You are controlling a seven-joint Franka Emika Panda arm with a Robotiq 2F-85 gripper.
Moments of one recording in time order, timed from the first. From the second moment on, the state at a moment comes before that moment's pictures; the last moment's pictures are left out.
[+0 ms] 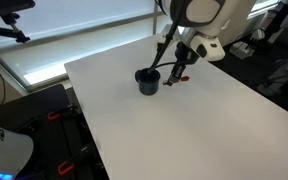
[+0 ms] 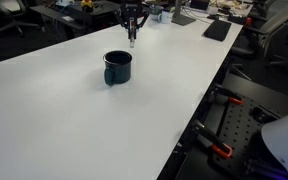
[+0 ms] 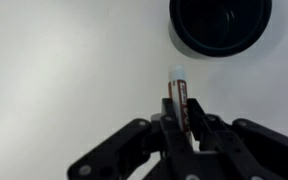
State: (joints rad) arm -0.07 0.49 -0.14 -1.87 0.21 2.15 0.63
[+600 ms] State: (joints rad) arm -0.11 0.71 -0.14 -1.73 0.32 2.14 0.74
